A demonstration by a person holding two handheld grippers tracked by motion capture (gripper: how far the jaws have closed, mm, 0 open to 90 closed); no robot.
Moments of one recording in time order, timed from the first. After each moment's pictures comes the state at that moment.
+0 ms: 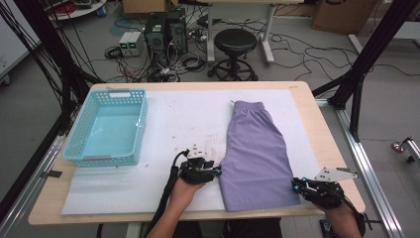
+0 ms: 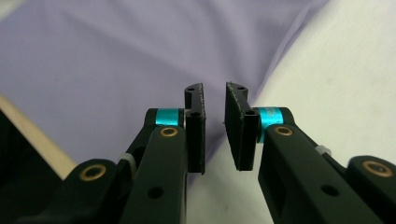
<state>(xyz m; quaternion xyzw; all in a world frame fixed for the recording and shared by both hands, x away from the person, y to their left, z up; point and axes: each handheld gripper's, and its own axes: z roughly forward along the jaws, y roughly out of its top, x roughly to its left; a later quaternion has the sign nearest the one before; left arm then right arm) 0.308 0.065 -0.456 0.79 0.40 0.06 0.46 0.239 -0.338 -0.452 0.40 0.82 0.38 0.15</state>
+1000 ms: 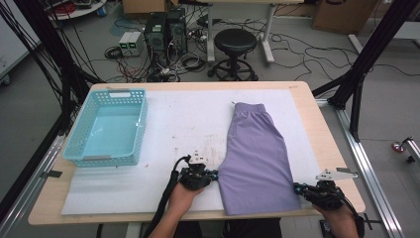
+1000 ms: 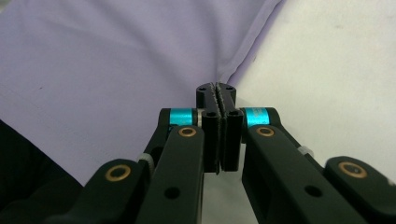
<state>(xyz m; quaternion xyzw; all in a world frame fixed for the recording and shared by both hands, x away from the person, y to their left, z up) 0.292 0.066 -0.460 0.81 0.39 0.04 0.43 0.235 -0.340 -0.455 0.48 0.79 0.37 0.10</state>
